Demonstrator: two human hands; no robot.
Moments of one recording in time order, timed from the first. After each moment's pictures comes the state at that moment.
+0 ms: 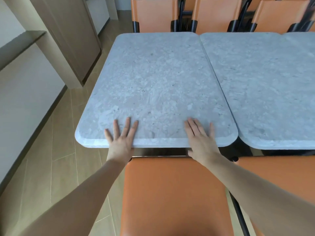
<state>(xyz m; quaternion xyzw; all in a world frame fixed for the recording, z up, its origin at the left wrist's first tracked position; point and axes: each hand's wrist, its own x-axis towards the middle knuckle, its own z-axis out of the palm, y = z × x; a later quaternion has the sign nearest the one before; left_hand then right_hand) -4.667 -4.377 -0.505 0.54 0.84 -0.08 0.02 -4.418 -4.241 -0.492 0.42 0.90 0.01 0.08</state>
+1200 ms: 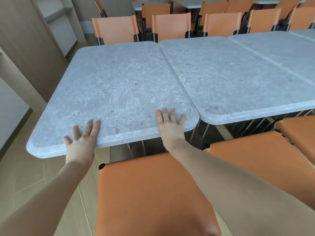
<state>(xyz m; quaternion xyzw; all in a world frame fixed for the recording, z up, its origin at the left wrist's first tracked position) -4.652 -4.388 -0.515 0.52 0.84 -0.13 -0.07 -4.401 -4.259 -0.498 0.51 0.85 0.04 0.08</state>
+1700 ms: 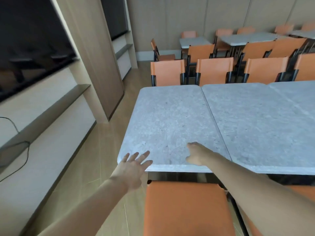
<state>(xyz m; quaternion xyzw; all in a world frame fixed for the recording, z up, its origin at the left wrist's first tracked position) -4.619 -4.503 -0.257 0.63 0.75 -0.18 0.08 -4.435 -4.308 -0.278 0.45 0.86 -0.21 0.14</state>
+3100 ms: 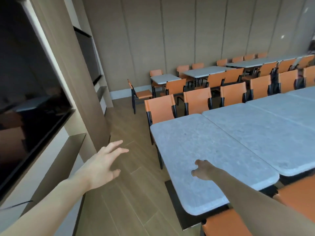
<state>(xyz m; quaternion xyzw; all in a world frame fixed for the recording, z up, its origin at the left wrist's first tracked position) -5.088 -4.591 -0.071 0.73 0.68 0.06 0.06 -4.752 -4.419 -0.206 0.64 0.70 -0.31 0.03</state>
